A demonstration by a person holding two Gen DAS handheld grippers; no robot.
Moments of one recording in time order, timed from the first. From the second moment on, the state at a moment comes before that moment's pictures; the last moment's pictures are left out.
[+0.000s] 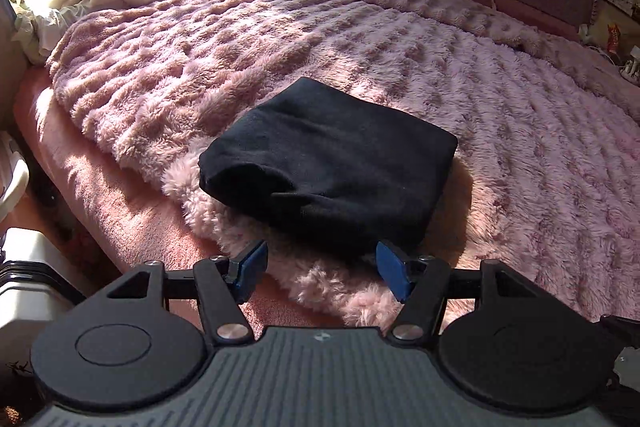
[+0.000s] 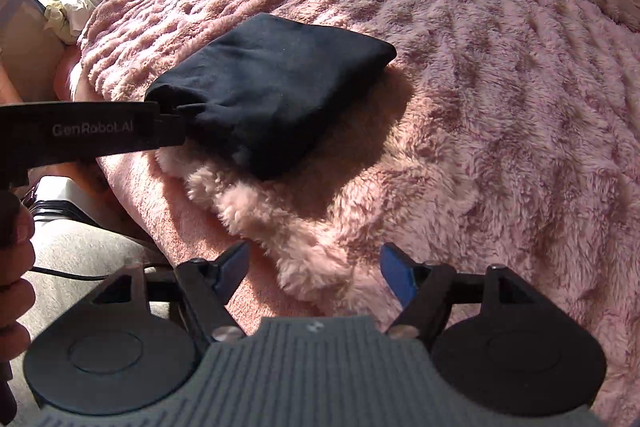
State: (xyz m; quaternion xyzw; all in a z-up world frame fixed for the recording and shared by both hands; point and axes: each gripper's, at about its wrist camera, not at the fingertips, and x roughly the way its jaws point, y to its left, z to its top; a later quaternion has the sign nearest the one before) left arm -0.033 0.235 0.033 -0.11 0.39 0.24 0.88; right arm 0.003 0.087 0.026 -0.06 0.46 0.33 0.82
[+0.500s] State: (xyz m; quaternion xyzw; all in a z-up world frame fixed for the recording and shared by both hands) left arm -0.040 0.205 0.015 -0.15 0.45 0.24 0.85; right arm -0.001 0.076 0.025 -0.05 0.44 0.33 0.83
